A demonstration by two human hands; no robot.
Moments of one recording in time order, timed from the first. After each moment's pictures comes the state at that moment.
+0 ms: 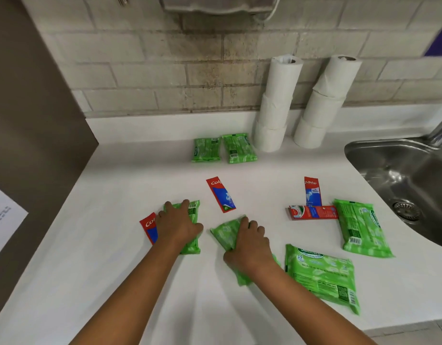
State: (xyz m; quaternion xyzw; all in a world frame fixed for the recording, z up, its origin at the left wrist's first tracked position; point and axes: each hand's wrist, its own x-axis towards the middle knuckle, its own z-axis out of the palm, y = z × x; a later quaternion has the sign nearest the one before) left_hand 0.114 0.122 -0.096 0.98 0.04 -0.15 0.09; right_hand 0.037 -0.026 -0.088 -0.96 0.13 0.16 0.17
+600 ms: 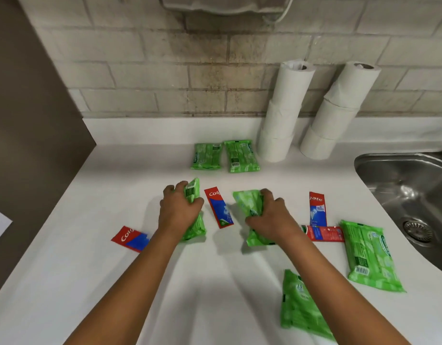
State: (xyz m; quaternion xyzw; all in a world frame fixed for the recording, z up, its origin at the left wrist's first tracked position) left_hand 0.159 0.099 -0.071 0.92 0.10 0.00 0.38; right_hand 0.112 -0.098 -0.042 -0.92 0.14 0.12 0.33
